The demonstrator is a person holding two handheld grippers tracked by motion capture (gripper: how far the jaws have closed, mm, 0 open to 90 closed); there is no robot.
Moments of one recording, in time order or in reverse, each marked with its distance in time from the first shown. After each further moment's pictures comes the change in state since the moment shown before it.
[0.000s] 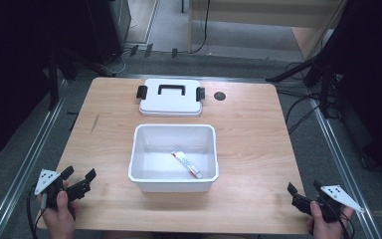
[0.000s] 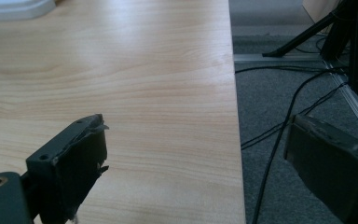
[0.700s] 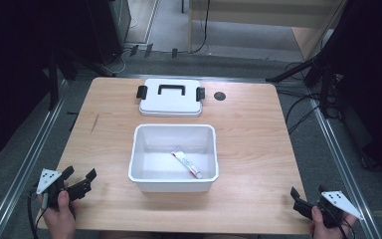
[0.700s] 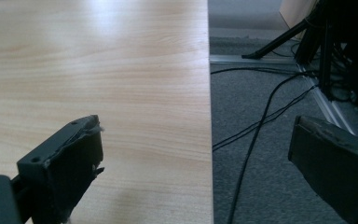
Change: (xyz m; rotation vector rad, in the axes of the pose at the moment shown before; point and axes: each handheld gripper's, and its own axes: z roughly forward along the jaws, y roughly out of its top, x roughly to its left) left arm -0.002 0.000 0.001 0.013 0.017 0.019; right arm -0.006 -0.015 -0.003 -0.003 -0.081 -0.048
